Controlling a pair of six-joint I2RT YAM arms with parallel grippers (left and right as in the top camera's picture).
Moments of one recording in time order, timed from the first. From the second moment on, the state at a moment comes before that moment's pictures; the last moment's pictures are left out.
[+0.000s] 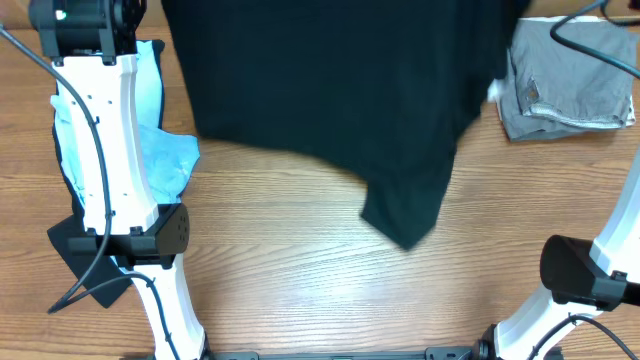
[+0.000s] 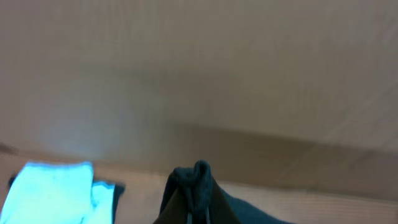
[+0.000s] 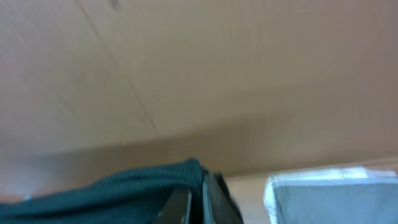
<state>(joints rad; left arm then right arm) 0.00 2.20 2.89 -1.04 -0.02 -0.20 -0.18 1.92 2.63 -0.97 -0.28 0.17</state>
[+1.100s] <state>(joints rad) 0.05 2.43 2.89 -1.65 0.05 -0.18 -0.19 2.03 2.43 -1.41 -0.32 0.14</state>
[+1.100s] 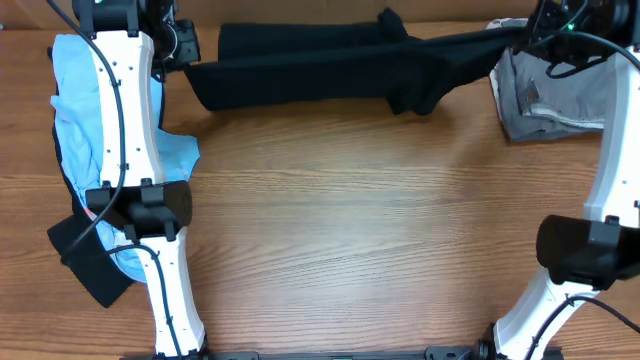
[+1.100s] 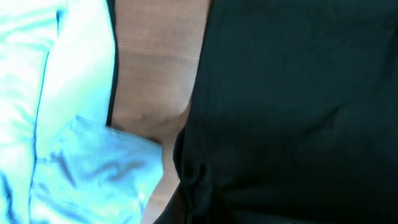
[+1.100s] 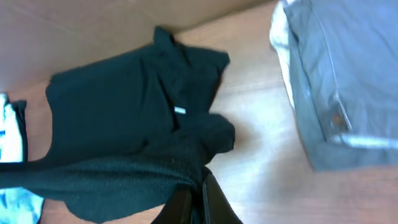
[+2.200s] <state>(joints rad) 0.06 1.84 2.92 -1.44 0.01 -0.15 -0.21 1.35 2.46 -1.28 -0.15 0.12</state>
